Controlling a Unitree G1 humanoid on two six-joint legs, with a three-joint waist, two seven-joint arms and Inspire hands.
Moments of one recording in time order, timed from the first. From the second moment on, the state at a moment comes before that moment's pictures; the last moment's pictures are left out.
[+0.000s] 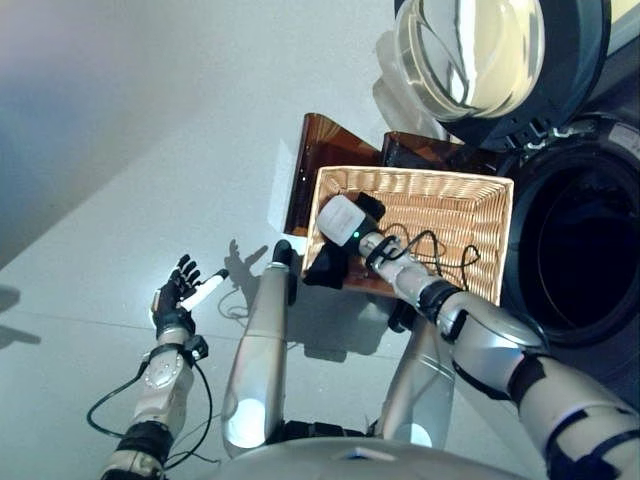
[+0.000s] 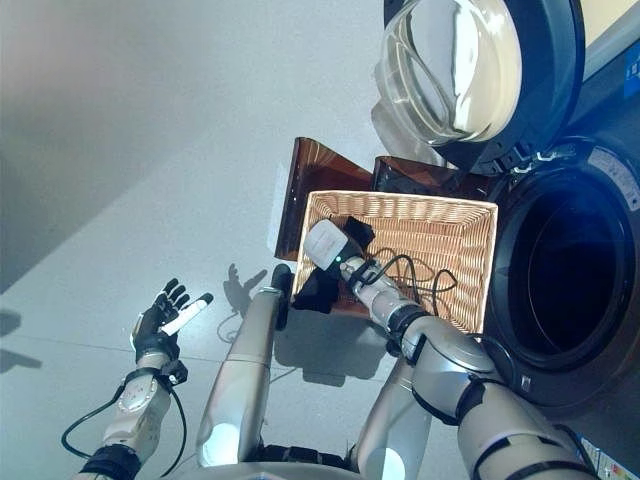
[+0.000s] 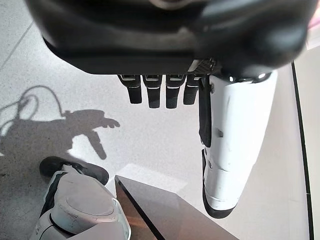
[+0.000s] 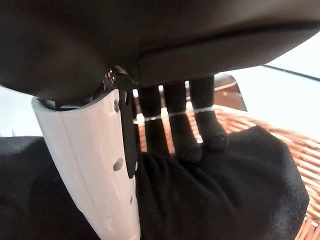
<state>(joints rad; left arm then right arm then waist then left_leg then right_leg) 0.02 0.33 -0.12 0.62 -0.57 -0.34 0.18 -0.86 -0.27 1.07 1.12 -1.25 0.11 -0.48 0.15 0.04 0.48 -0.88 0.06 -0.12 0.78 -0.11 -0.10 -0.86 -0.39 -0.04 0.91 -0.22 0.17</state>
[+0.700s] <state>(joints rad) 0.02 0.33 -0.12 0.62 -0.56 -0.34 0.20 -0.81 -0.31 0.94 1.07 -1.16 0.11 -0.51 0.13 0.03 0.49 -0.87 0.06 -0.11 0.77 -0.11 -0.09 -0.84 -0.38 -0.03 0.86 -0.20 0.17</state>
